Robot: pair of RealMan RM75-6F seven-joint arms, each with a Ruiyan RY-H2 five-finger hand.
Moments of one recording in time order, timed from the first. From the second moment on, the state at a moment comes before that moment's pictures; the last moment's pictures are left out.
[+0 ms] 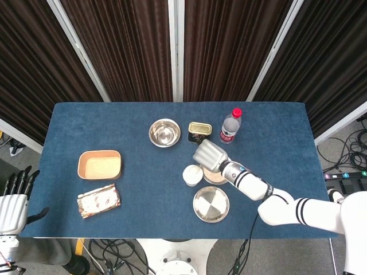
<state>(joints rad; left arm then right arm) -0.01 -1.23 -0.03 -1.55 1.49 1.55 0.07 1.17 -1.34 0.03 -1.53 -1.06 0.66 -0.80</state>
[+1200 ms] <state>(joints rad) 0.00 -1.26 -0.03 -1.50 1.49 1.56 0.03 1.20 -1.40 -0.12 -1.65 -1.18 0.95 -1.61</state>
